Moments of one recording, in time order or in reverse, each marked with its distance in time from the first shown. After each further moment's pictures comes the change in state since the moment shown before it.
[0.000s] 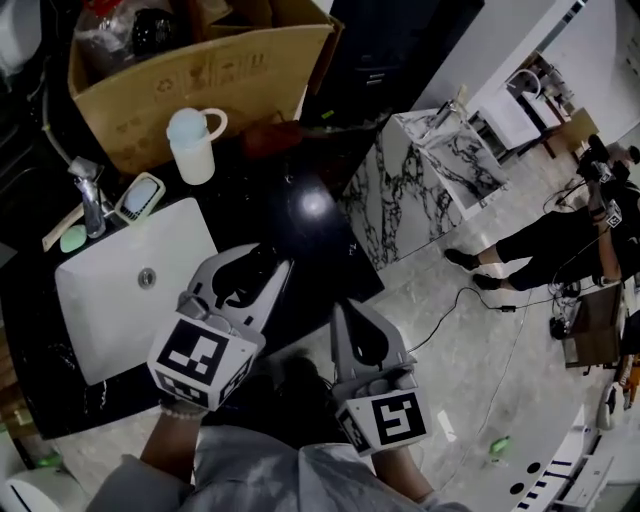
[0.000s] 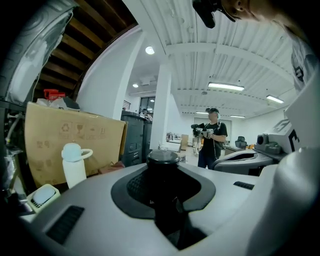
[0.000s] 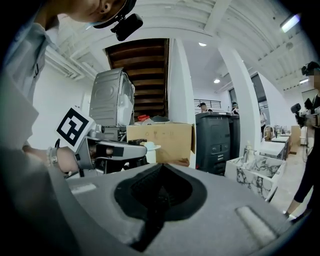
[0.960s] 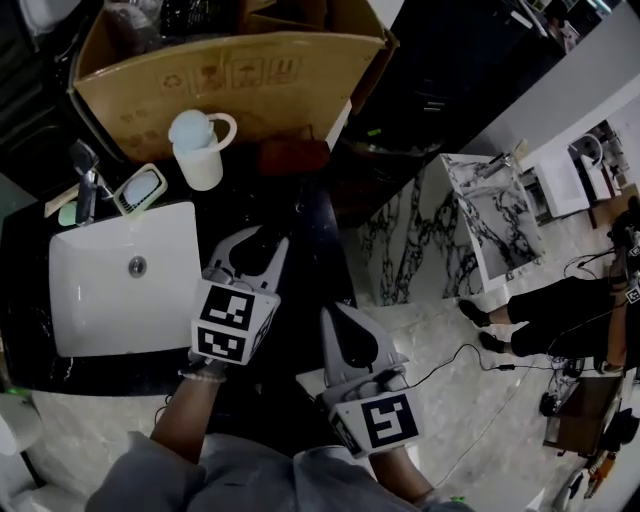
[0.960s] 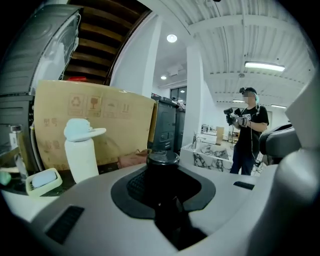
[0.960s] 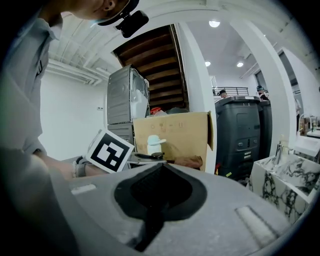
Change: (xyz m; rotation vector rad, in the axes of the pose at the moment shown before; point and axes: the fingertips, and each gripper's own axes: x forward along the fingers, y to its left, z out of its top) left arm 0.139 0.097 -0.060 -0.103 0.121 0.386; right arm 0.103 -0.073 -0.009 -0.023 0.079 0.328
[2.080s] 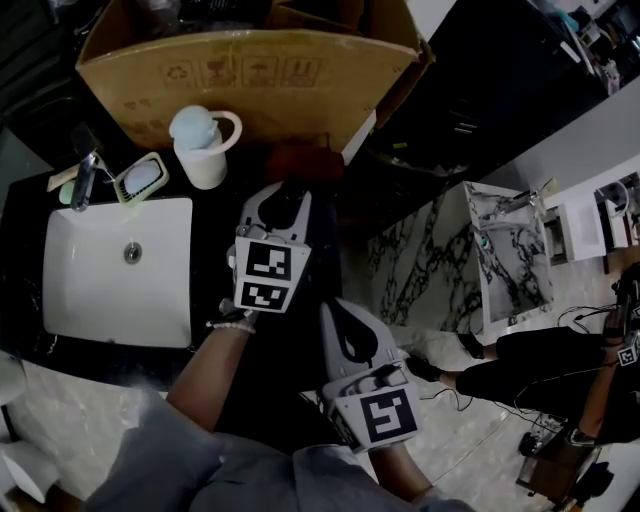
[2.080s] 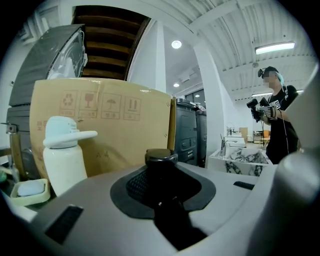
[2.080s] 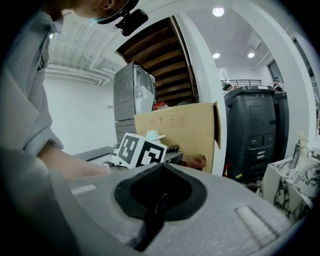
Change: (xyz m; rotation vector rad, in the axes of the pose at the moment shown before) left arm 0.118 0.049 0.021 0.020 -0.114 0.244; right arm 0.048 -0.055 -0.009 -0.026 0.040 0.147
